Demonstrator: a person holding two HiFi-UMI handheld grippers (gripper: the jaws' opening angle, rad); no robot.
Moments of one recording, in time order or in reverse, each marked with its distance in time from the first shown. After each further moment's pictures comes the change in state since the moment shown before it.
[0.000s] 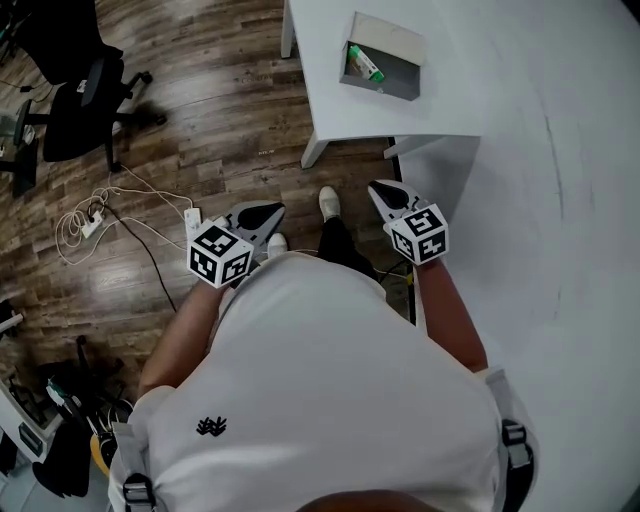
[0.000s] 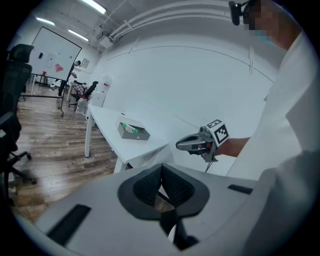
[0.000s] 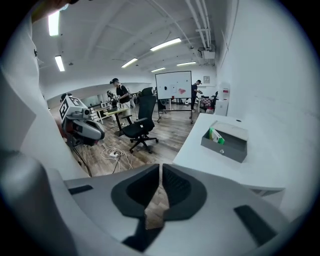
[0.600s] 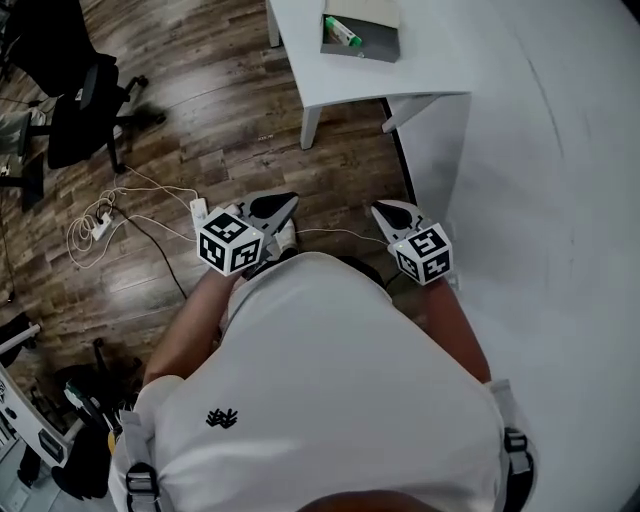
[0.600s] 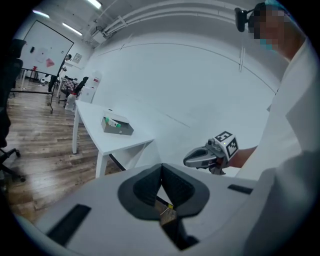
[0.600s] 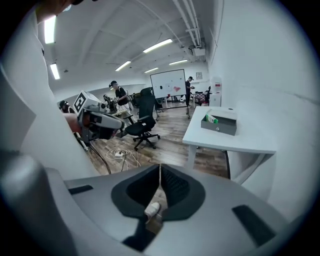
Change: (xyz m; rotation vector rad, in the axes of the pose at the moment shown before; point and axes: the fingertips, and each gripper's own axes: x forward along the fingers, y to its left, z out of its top) left arm -0.009 -0.074 -0.020 0.016 0.020 -0.108; right arm -0.082 0.089 -0.078 0.104 0.011 -0.013
